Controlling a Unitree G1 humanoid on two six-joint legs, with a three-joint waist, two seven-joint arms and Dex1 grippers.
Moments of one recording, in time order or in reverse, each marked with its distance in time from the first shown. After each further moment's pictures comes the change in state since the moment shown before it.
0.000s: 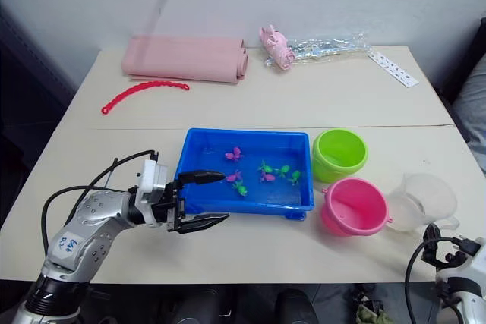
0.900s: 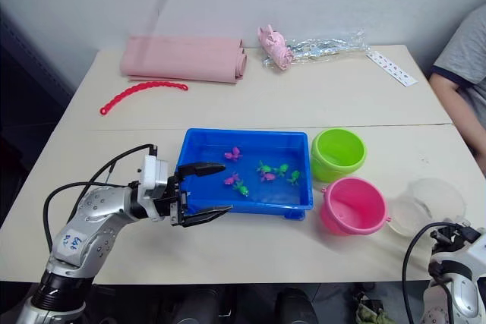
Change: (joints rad) left arm -0.030 -0.035 -0.001 0.015 0.043 -0.046 0.018; right arm -0.150 0.035 -0.026 0.112 0.004 -0.056 -0.066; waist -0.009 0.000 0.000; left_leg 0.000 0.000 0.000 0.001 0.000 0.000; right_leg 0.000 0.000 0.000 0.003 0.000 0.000
